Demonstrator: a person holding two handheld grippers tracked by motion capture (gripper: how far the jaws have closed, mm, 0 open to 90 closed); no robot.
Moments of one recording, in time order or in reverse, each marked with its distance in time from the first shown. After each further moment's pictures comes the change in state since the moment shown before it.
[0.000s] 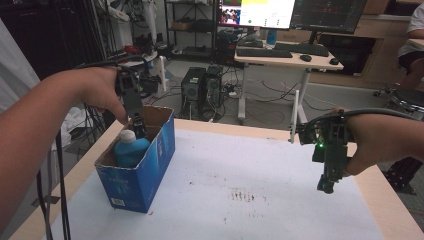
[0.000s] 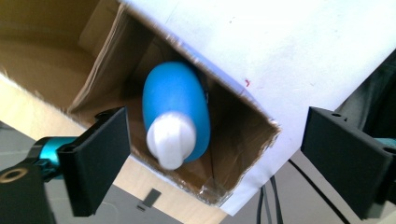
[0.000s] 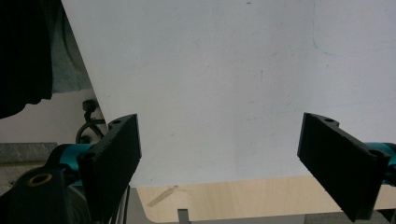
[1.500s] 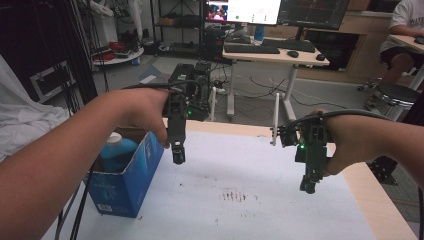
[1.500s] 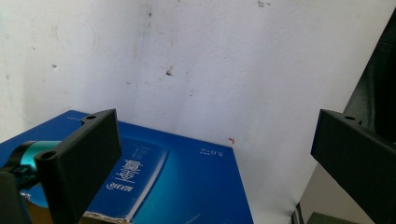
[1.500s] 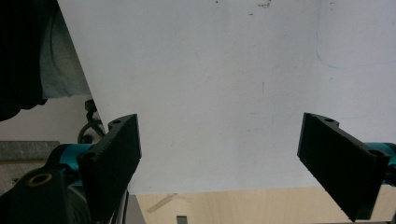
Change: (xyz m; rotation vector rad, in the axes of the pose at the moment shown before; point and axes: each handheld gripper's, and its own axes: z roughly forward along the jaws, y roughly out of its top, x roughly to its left) left arm -0.055 0.094 0.046 0.024 -0.030 0.379; right arm -0.004 0.016 0.009 0.013 0.018 -0.014
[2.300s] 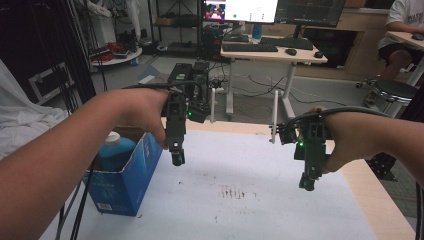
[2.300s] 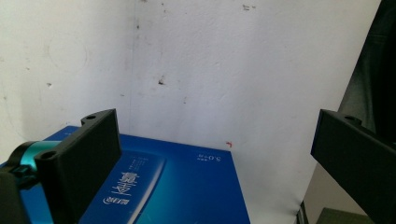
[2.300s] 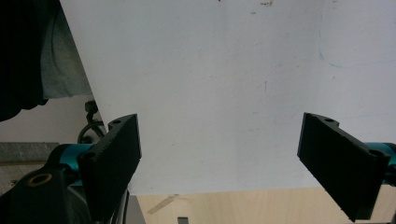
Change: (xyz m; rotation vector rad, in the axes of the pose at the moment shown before) left arm -0.009 0.005 0.001 -0.009 -0.014 0.066; right arm 0.003 -0.004 0.002 -0.014 -0.001 0.003
